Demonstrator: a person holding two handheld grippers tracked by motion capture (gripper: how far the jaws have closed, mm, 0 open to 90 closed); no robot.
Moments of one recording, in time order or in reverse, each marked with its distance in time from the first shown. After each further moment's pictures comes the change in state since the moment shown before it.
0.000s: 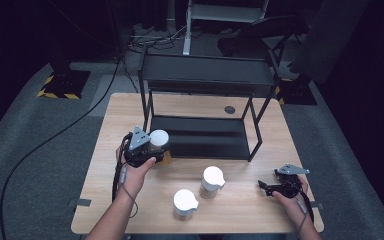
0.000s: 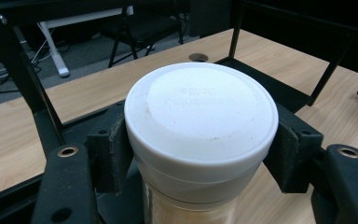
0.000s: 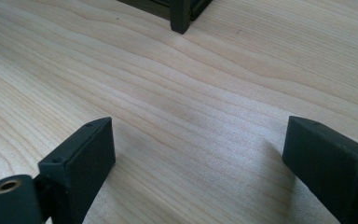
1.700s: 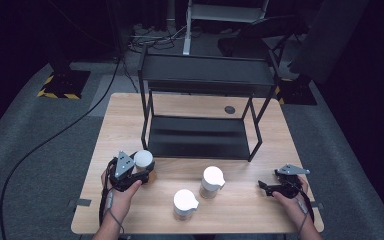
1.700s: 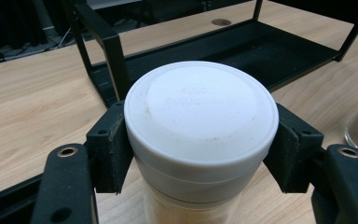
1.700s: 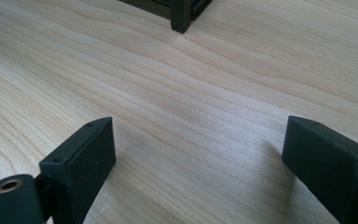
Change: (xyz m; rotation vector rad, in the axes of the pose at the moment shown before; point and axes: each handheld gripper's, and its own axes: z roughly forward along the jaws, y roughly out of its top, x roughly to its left) left arm -0.001 -0.074 -0.036 0.027 0.093 -0.003; right arm 0.000 0.000 -0.001 0.000 0.000 0.000
